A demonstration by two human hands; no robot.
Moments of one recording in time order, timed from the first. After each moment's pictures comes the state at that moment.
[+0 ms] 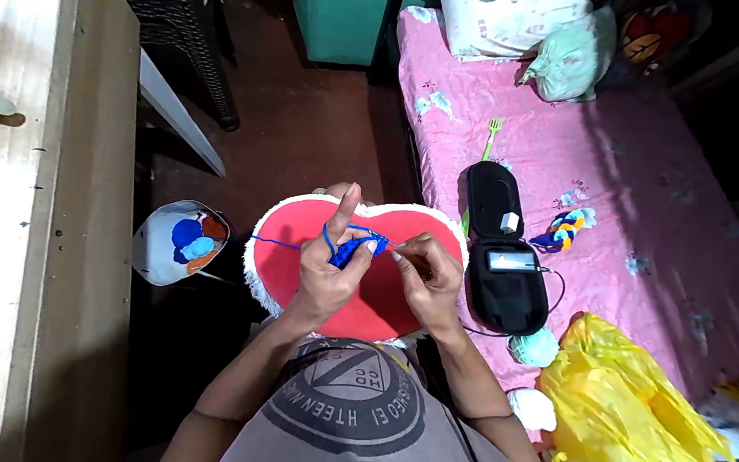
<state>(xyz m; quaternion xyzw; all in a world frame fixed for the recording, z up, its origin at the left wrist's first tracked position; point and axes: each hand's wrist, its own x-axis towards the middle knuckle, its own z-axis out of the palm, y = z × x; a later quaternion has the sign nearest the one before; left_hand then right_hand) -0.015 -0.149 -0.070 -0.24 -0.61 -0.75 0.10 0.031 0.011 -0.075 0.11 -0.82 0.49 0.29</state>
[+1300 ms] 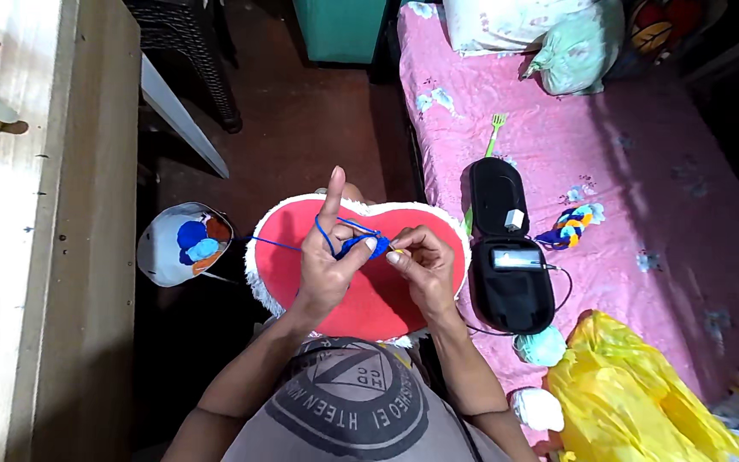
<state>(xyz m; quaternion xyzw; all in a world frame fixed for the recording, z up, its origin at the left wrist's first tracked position) -0.017 -0.146 -0.062 -0.15 -0.52 -0.84 -0.04 0.023 0.013 -0.086 0.06 -0.62 0.77 0.14</state>
